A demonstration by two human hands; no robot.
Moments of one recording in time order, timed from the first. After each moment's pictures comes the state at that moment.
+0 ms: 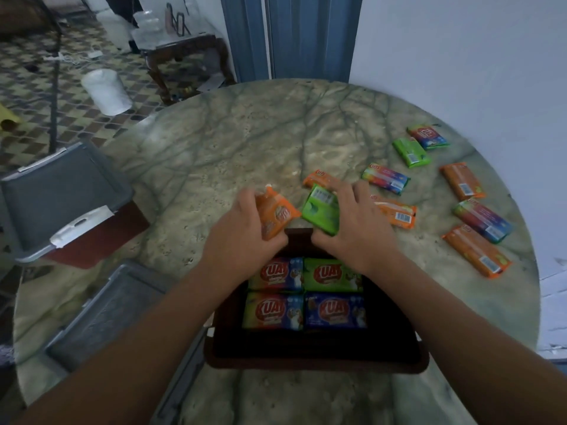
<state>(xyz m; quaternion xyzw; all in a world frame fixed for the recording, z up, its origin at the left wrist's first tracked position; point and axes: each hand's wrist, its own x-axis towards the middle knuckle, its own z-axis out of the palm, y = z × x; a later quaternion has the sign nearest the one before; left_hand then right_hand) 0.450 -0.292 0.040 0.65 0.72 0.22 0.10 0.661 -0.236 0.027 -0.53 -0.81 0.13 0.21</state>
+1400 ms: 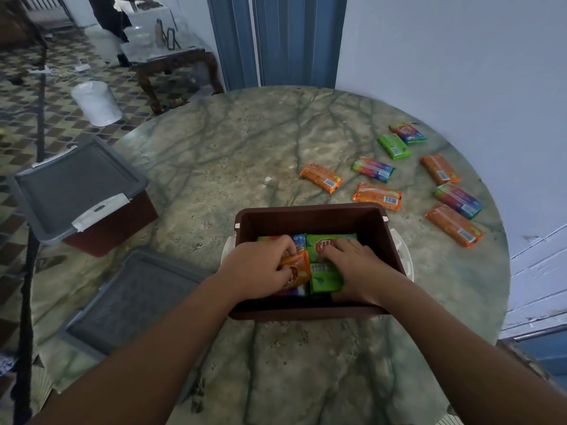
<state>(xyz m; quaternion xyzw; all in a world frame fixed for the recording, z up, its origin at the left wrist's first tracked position) 0.443 -0.348 -0.003 0.78 0.60 0.03 0.18 0.684 -0.310 -0.025 -0.46 -0.87 0.15 -0.07</state>
